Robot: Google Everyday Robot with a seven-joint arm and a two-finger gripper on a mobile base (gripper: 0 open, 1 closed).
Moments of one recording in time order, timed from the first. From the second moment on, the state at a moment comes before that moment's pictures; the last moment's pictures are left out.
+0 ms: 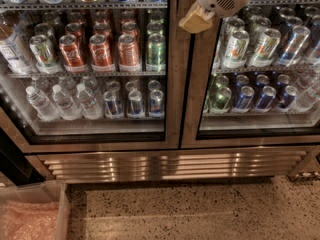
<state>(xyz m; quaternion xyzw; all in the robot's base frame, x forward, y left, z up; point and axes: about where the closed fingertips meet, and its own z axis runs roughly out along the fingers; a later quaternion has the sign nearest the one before) 0.599 -0.062 1.007 -0.62 0.70 0.05 0.34</state>
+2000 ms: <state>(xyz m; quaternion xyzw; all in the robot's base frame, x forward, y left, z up) 0.606 -0.067 1.014 -0.62 0.70 0.05 0.34</state>
